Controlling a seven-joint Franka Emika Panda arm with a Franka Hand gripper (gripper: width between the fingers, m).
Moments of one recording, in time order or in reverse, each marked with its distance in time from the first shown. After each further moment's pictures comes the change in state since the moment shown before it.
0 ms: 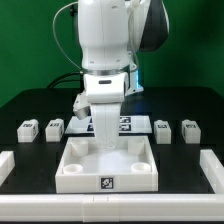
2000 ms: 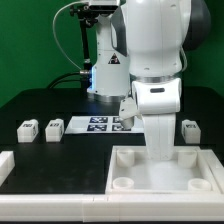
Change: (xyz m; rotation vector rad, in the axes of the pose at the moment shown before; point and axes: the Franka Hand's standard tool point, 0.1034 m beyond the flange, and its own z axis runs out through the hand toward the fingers) arm 0.093 0.051 0.000 0.026 0.042 0.057
